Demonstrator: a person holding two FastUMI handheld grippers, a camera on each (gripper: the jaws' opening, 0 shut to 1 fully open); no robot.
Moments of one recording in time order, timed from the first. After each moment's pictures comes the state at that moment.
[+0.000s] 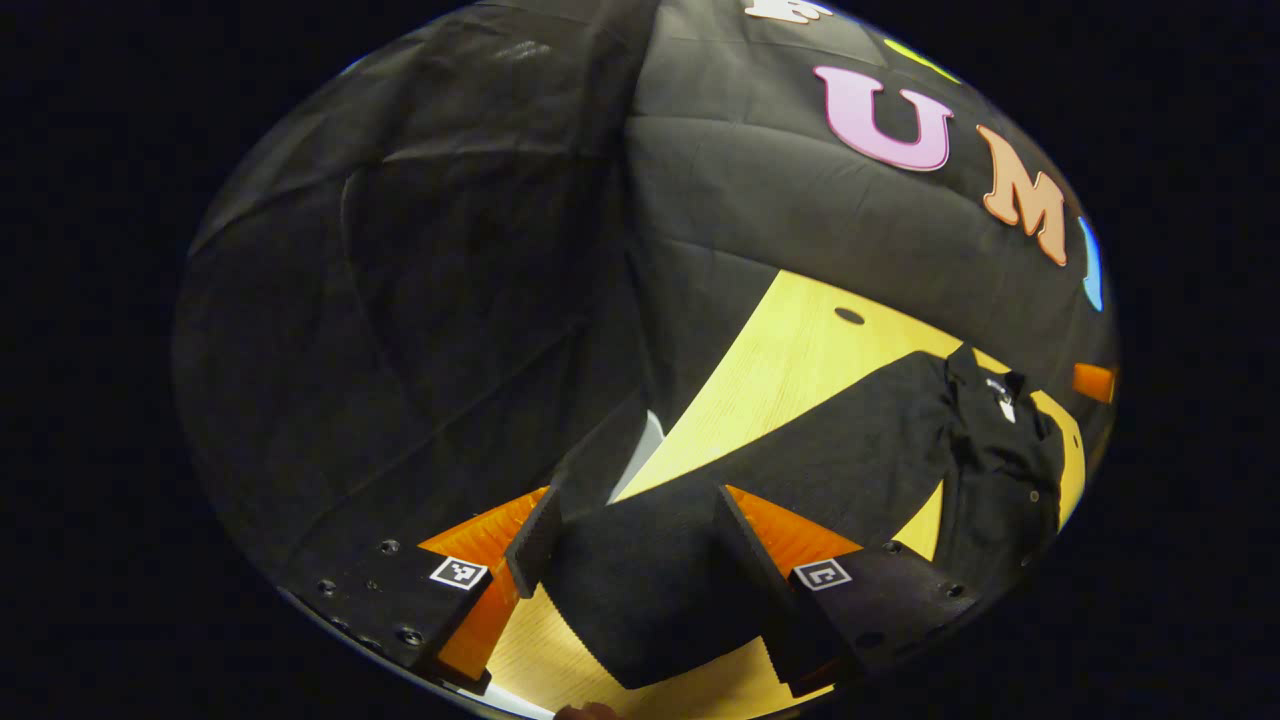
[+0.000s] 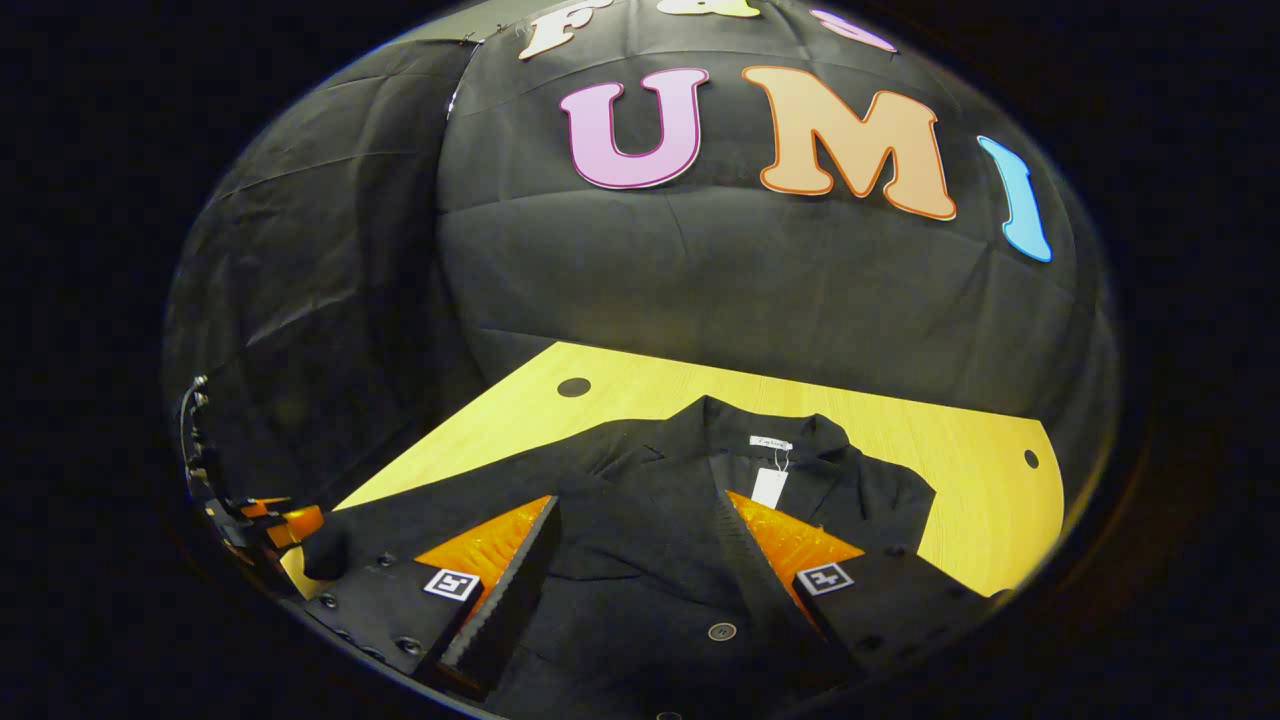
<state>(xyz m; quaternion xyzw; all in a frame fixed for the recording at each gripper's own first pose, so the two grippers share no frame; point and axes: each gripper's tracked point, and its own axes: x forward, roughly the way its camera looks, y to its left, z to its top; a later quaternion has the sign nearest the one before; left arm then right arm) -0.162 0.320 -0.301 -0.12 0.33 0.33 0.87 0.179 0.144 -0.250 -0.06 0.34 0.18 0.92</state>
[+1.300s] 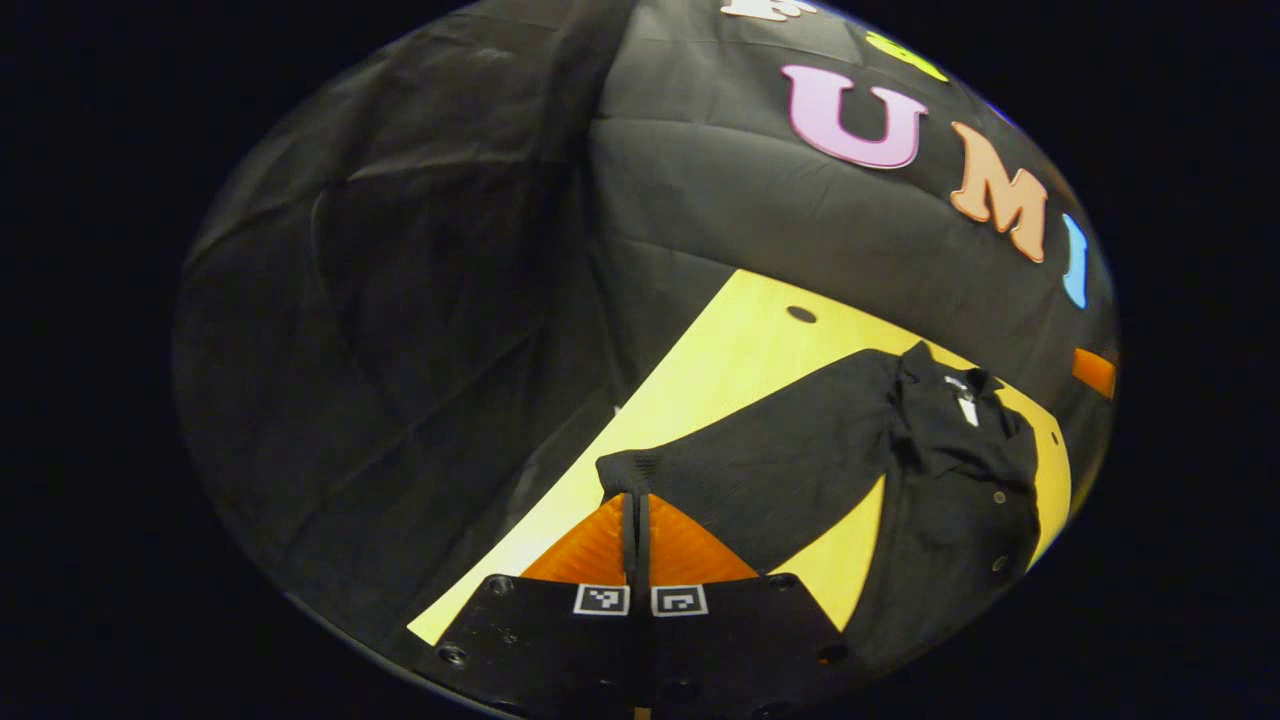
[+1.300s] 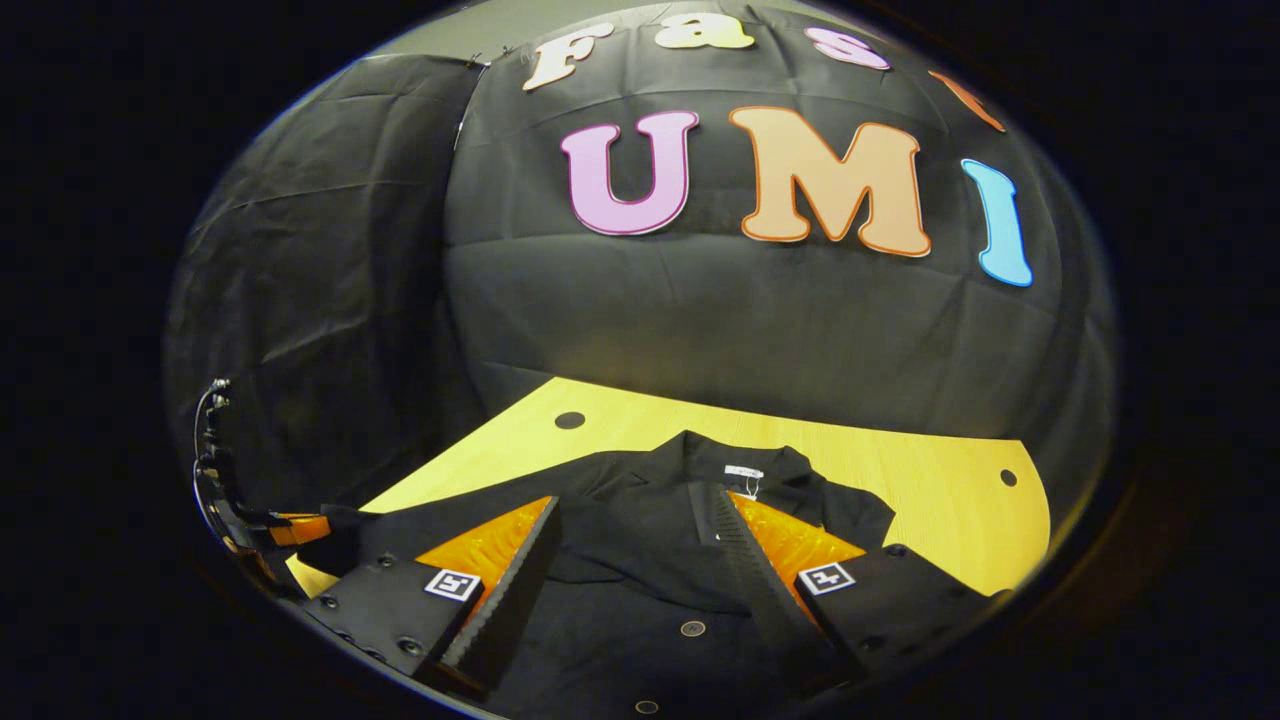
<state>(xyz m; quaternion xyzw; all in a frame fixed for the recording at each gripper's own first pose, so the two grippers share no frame) -0.128 0.266 -0.246 -0.11 0.31 0.28 0.90 0.160 0.113 -0.204 -0.05 0.29 0.18 0.94</state>
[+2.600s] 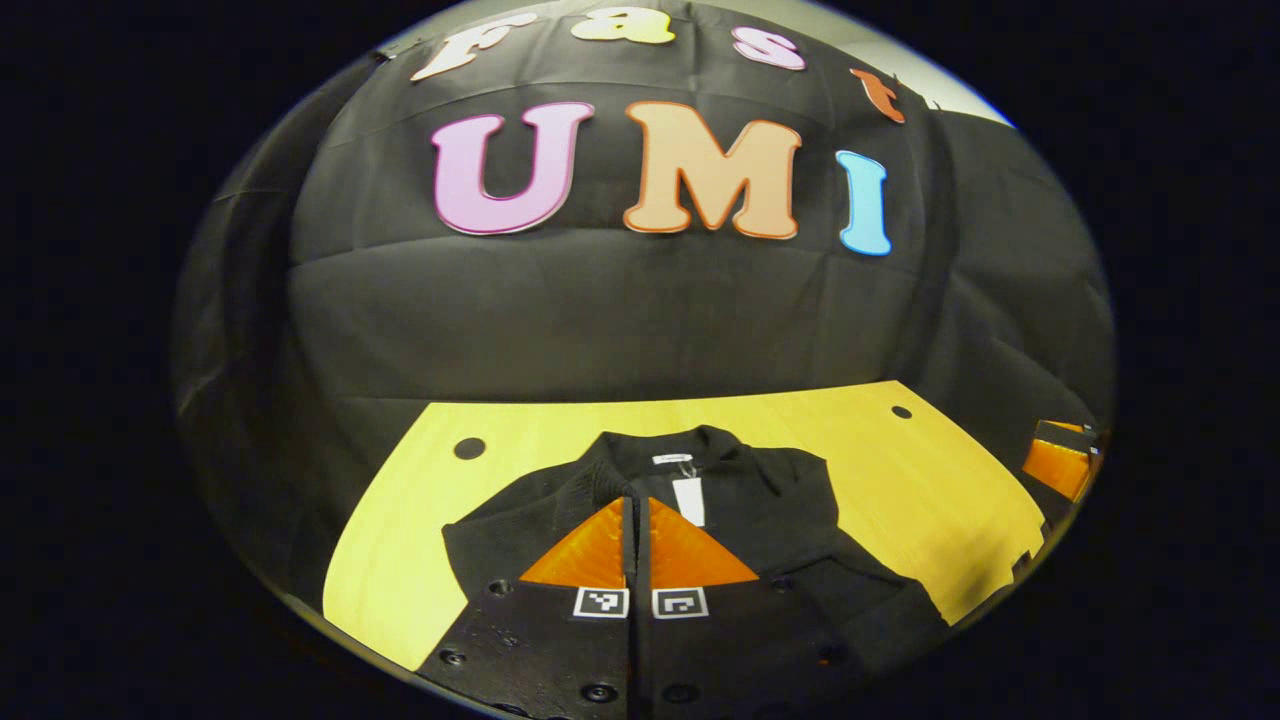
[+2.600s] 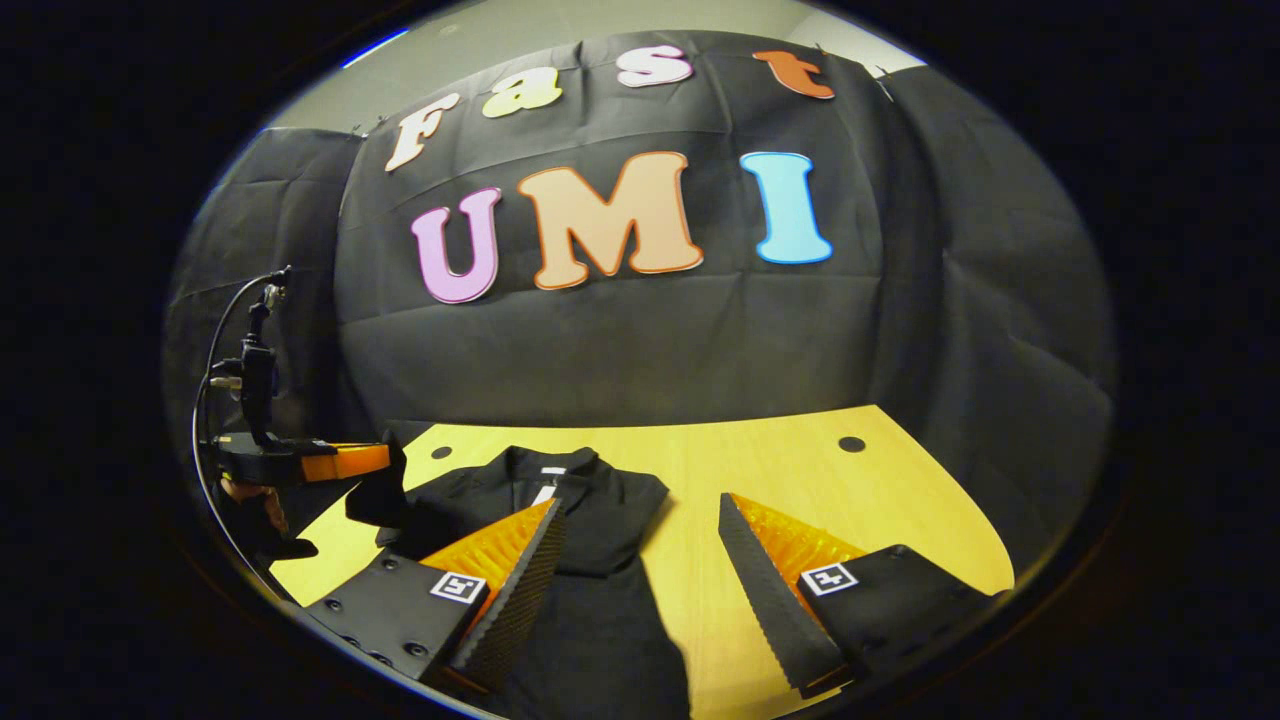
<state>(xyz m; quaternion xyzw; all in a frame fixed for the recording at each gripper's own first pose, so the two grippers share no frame) 0.117 -0.029 -0.167 0.00 0.25 0.01 0.97 0.096 -0.151 -0.154 0.02 0.24 0.03 0.97</state>
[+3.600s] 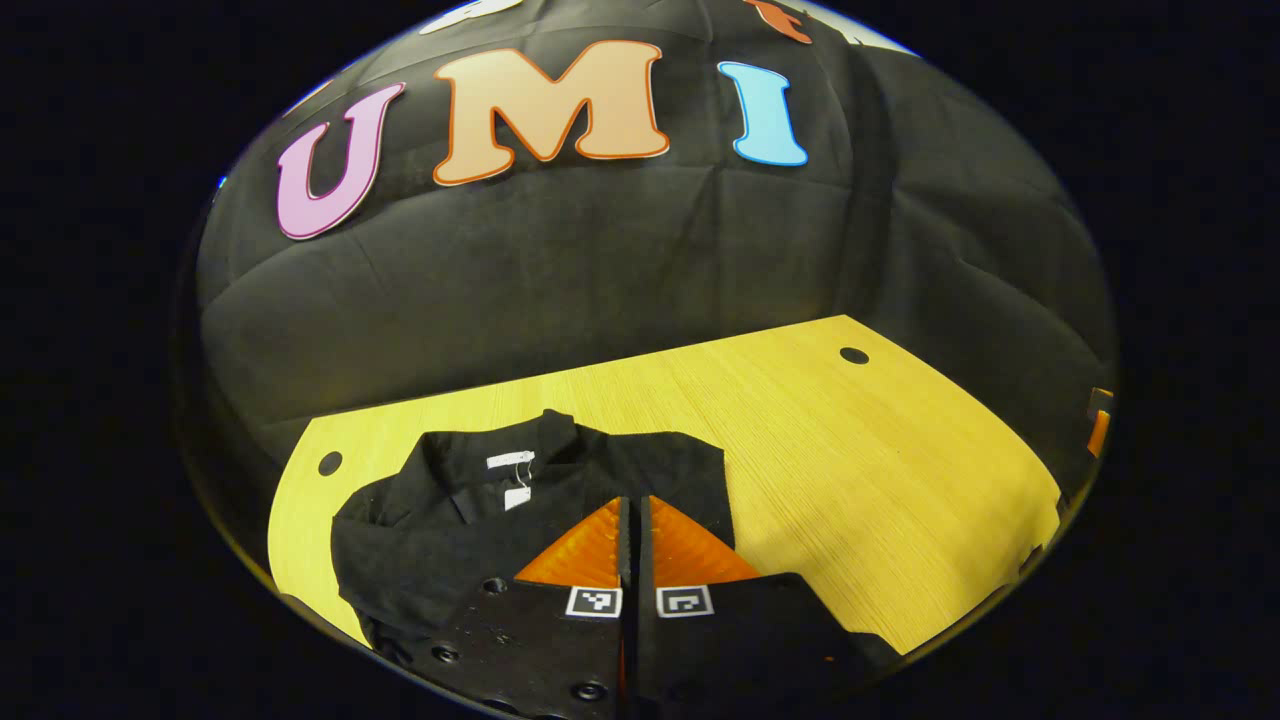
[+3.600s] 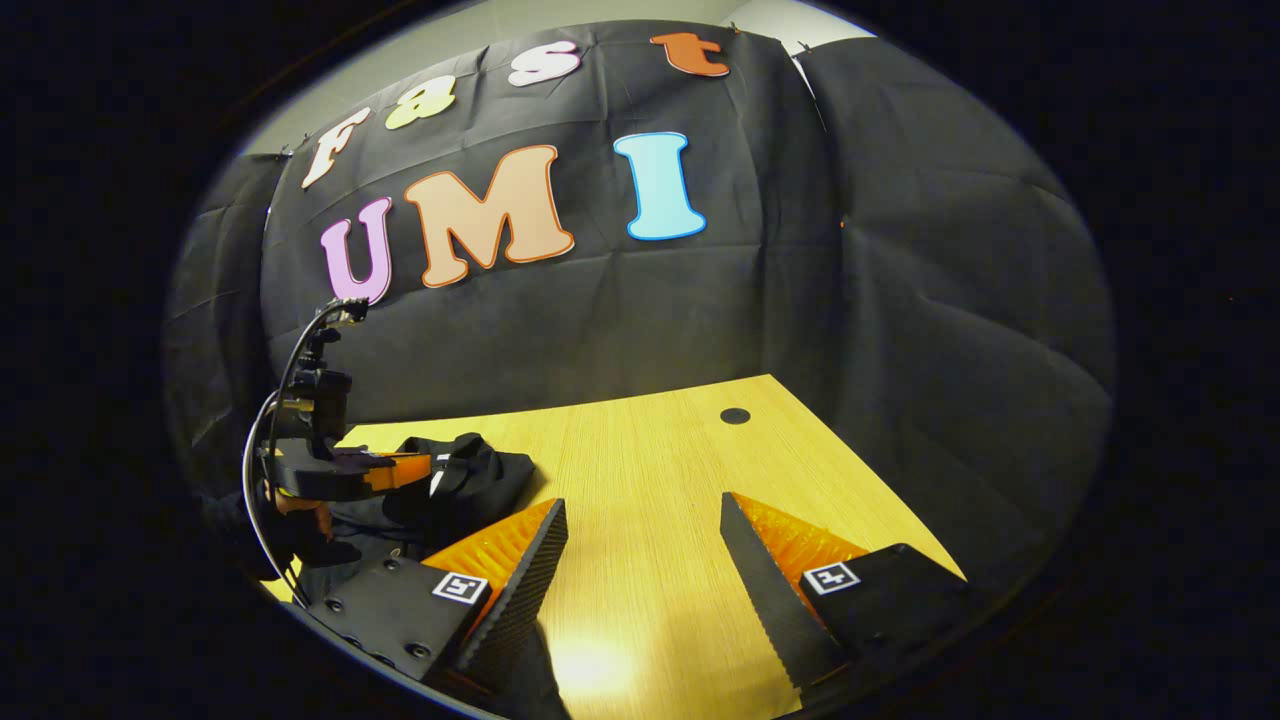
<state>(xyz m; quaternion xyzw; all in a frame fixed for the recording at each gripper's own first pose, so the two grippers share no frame) 0.196 -0.188 -0.244 0.05 0.30 -0.07 0.95 0.069 -0.286 -0.167 0.05 0.27 -0.06 0.96</state>
